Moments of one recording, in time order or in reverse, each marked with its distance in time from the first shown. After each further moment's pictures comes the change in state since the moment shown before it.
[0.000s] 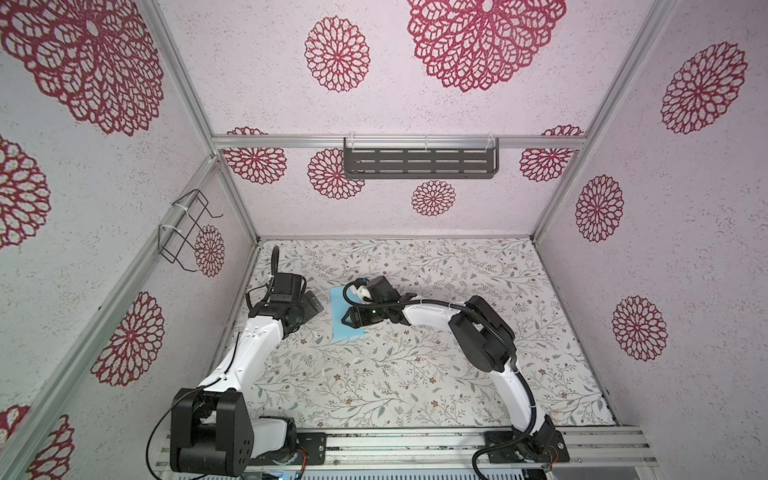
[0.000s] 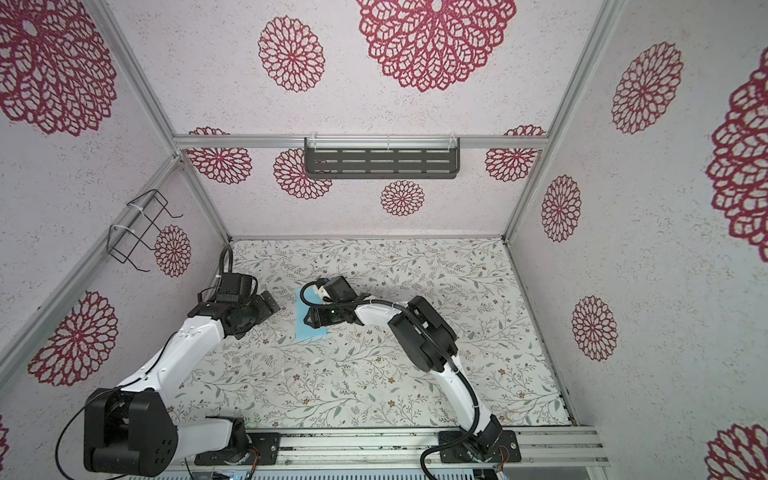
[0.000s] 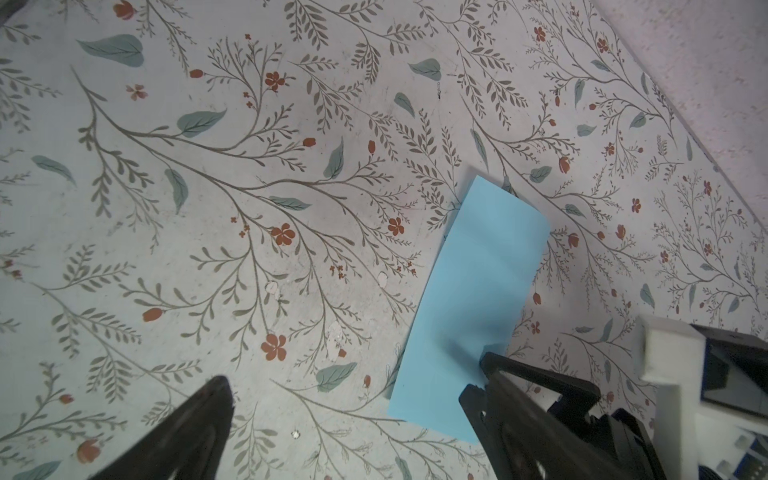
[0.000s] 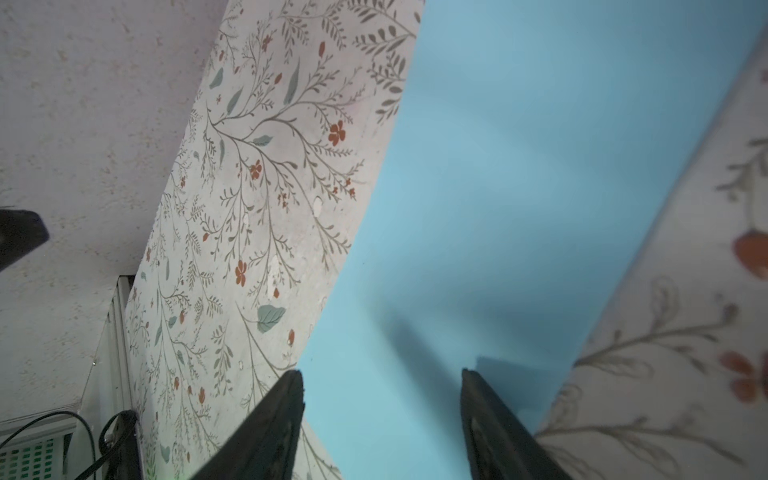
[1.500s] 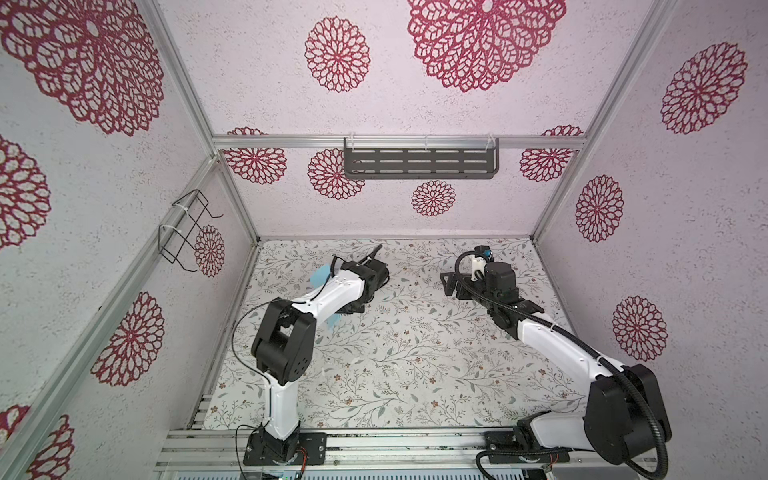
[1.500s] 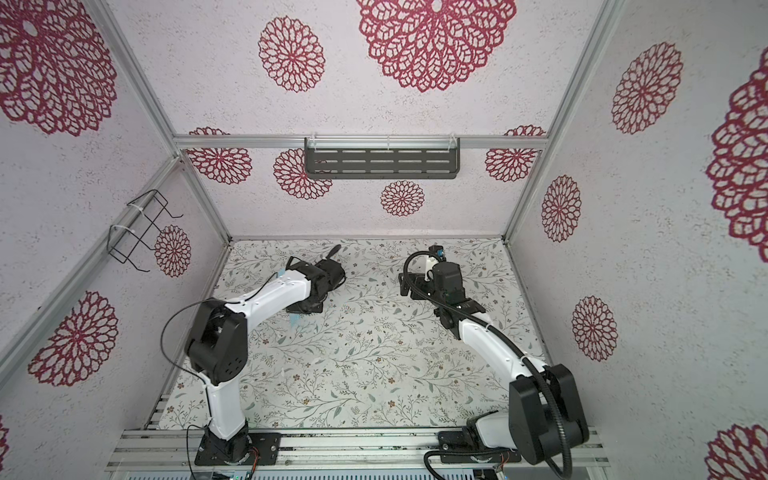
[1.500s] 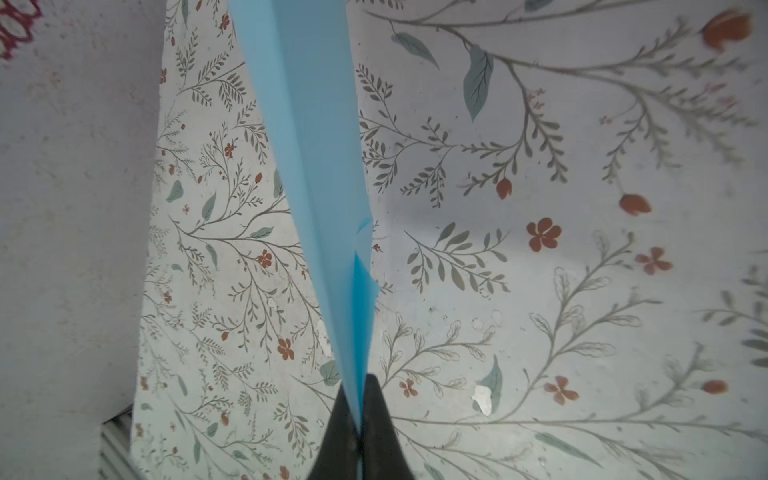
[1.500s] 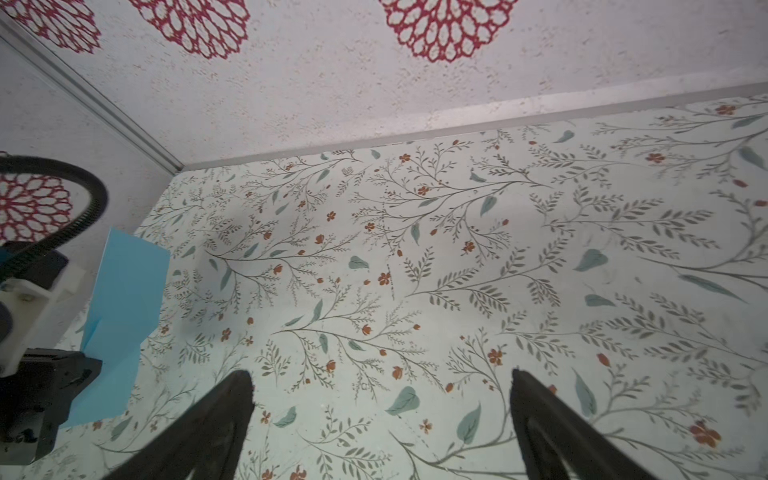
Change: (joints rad) left arm -0.508 0.731 0.680 -0.585 -0.550 0.048; right arm -0.473 -0.967 -0.747 0.076 0.379 -0.170
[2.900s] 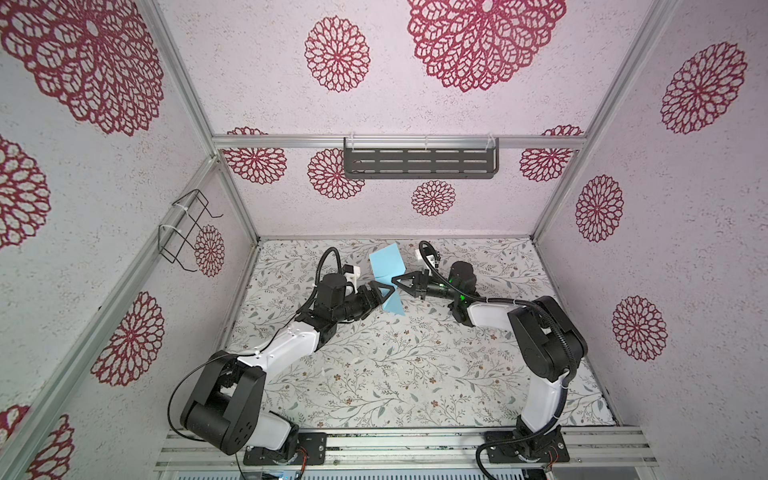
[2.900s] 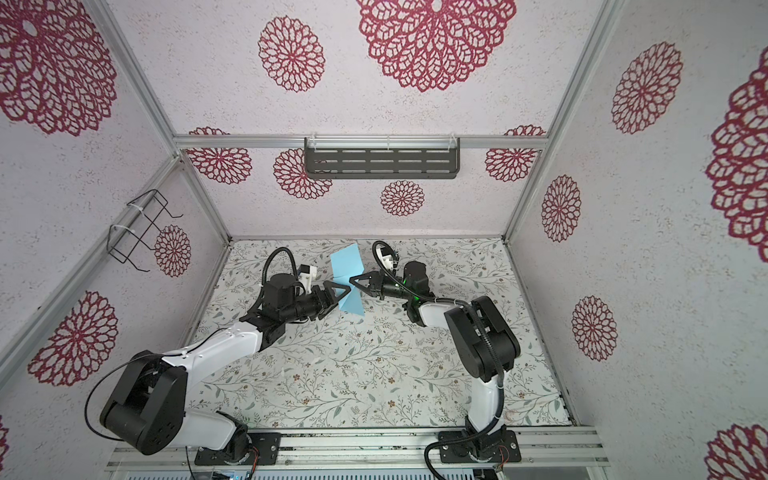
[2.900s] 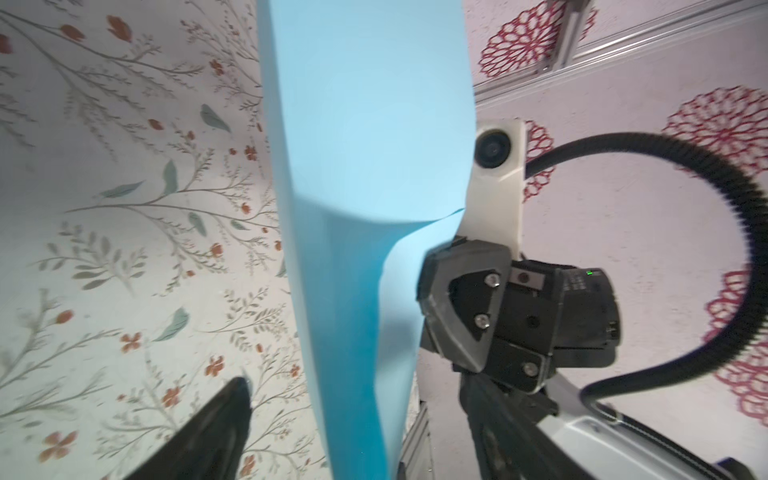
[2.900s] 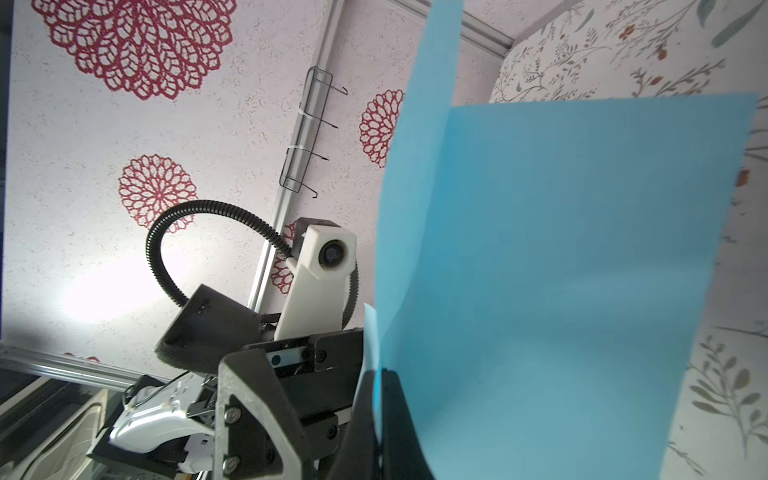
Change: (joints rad) left arm 0.143 -0.588 -0.804 1.497 1.146 -0.359; right arm 0.111 0.579 0.152 0.959 -0.873 0.910
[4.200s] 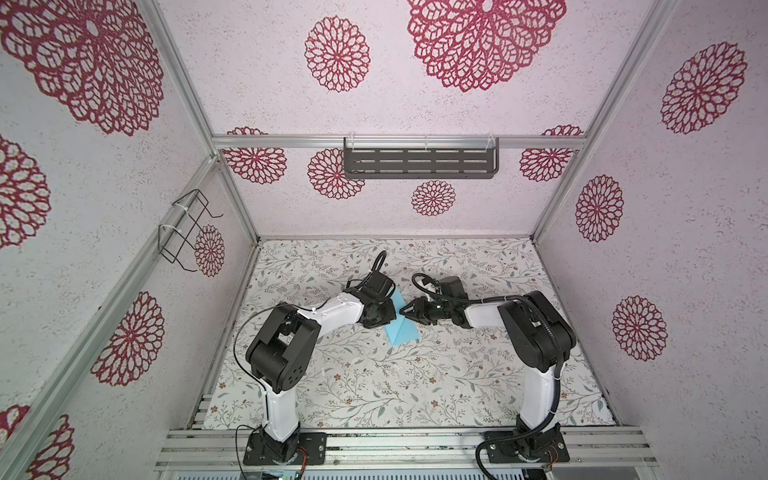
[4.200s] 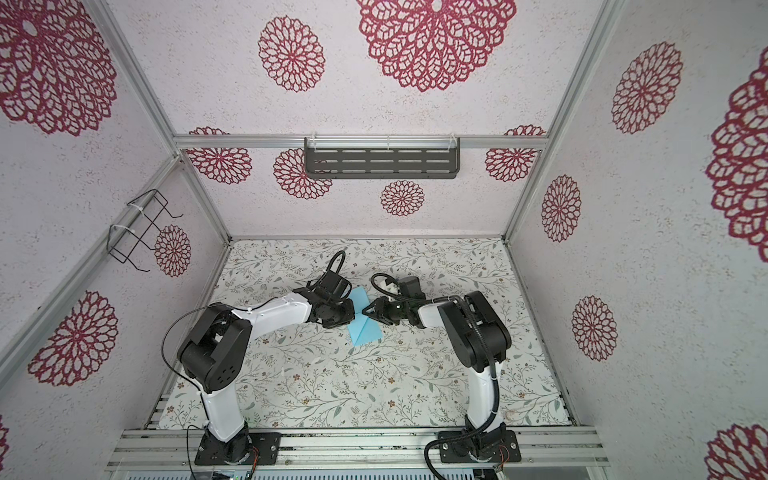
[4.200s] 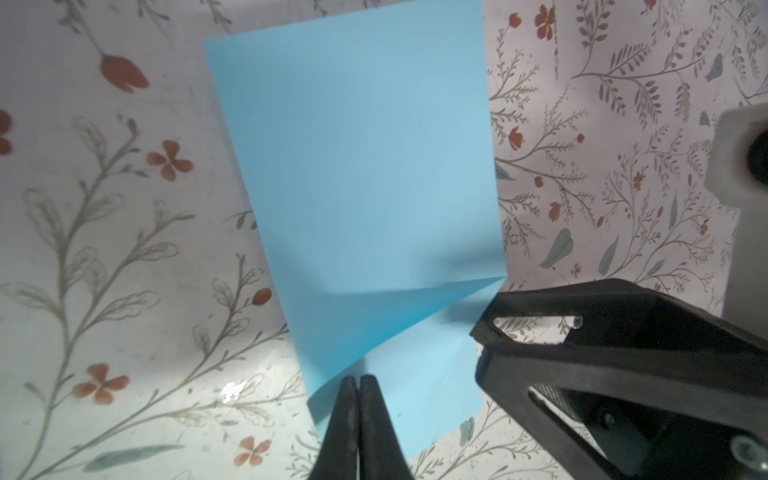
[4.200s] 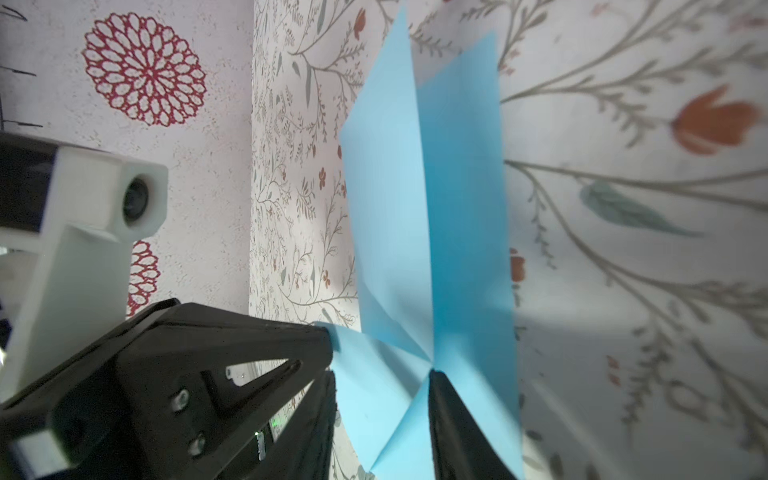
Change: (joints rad) left arm -0.162 0.446 0.425 -0.710 -0.422 0.246; right arm -0.005 0.106 -0.004 -0.669 0.153 -0.501
